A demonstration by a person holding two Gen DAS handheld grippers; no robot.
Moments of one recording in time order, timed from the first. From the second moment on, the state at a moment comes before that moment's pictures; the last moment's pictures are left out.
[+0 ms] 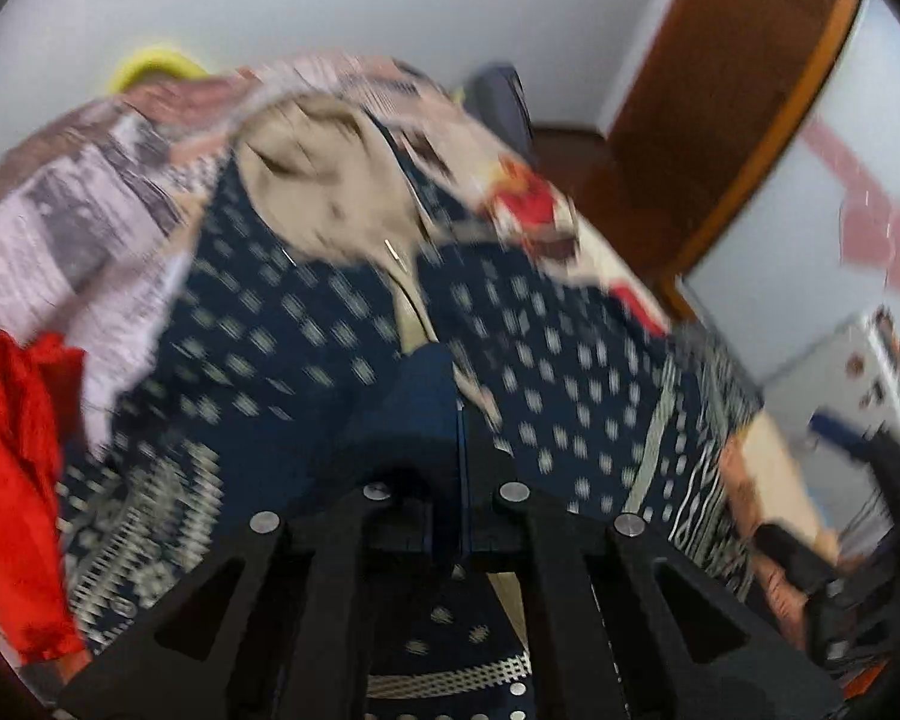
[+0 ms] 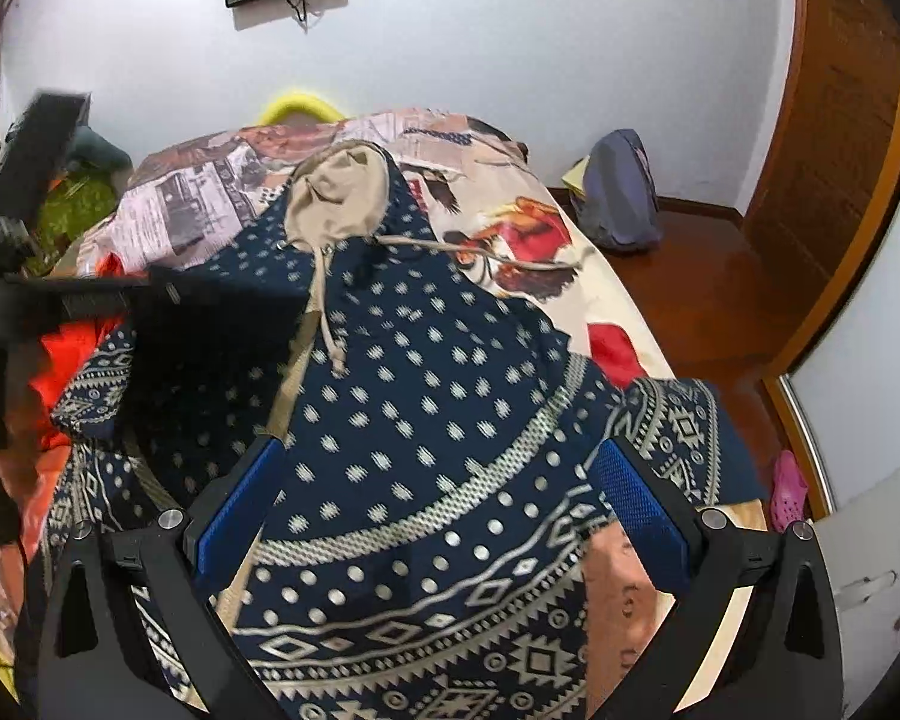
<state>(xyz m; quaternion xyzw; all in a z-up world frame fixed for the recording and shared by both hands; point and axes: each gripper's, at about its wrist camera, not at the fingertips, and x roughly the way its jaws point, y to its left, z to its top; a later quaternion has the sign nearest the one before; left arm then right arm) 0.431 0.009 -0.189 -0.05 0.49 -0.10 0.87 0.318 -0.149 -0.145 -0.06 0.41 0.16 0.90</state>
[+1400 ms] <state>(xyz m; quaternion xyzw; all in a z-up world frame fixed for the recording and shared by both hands) 0.279 0.203 -0.244 -0.07 0.53 0.05 0.84 0.318 0.042 -0.194 -0.22 0.43 0.29 0.82</state>
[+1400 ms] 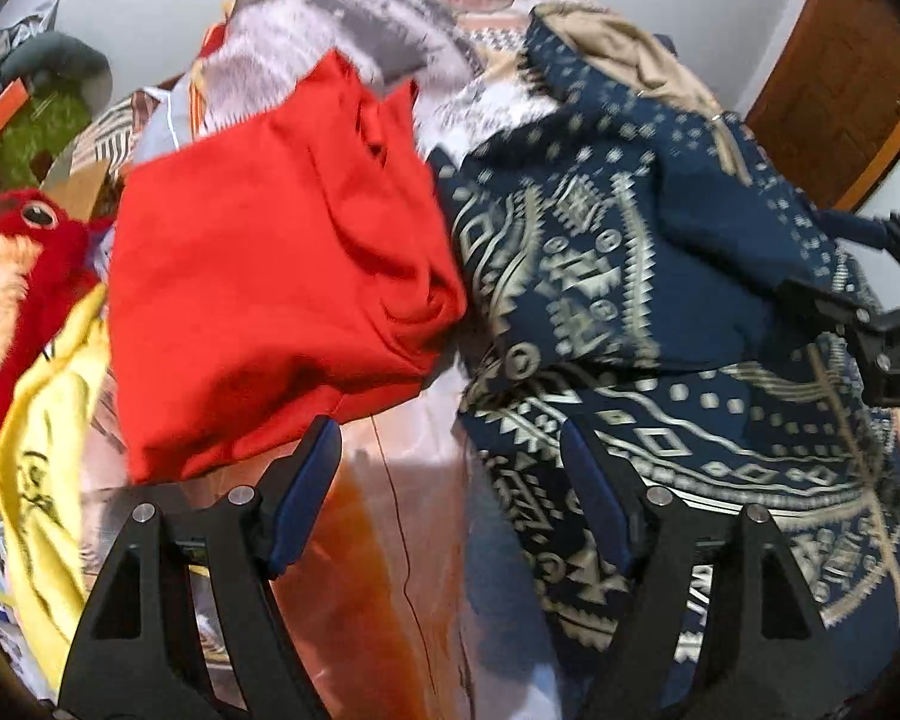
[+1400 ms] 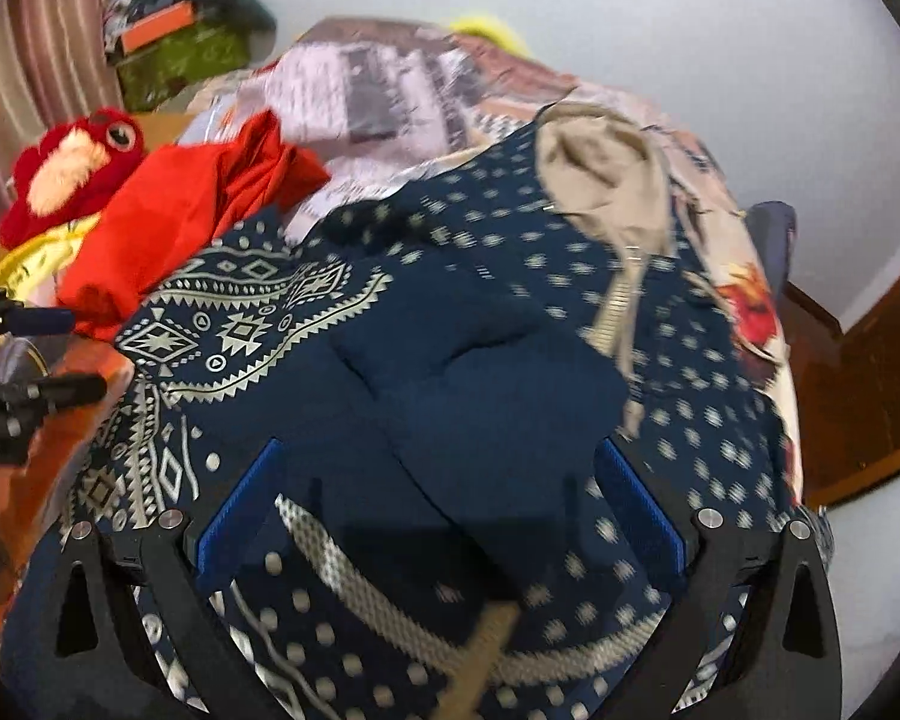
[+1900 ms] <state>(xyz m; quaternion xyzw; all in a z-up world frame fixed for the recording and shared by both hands) 0.295 0.203 -0.273 -0.11 0.53 0.09 0.84 0.343 0.074 -0.232 -0.25 0.43 0.29 0.82</state>
